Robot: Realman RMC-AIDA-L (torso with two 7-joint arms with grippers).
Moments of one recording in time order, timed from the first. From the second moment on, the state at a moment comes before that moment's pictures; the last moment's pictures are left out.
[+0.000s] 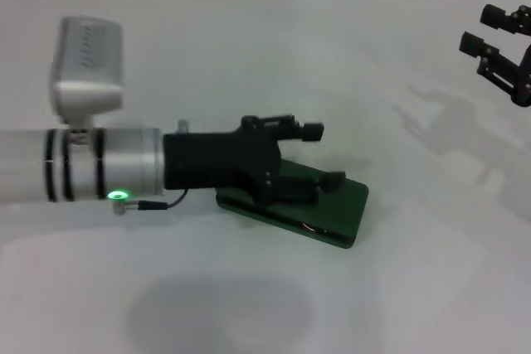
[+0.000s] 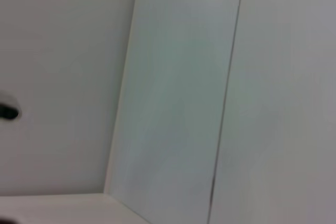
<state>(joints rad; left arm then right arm) -0.51 -2.08 1.30 0.57 1.49 1.43 -1.27 0.35 2.02 -1.01 -0.72 -1.30 -1.37 0.91</state>
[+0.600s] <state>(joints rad) -0.34 -2.06 1.05 0.56 1.46 1.76 -1.14 0.38 2.02 -1.25 -0.65 -1.40 -1.58 0.91</state>
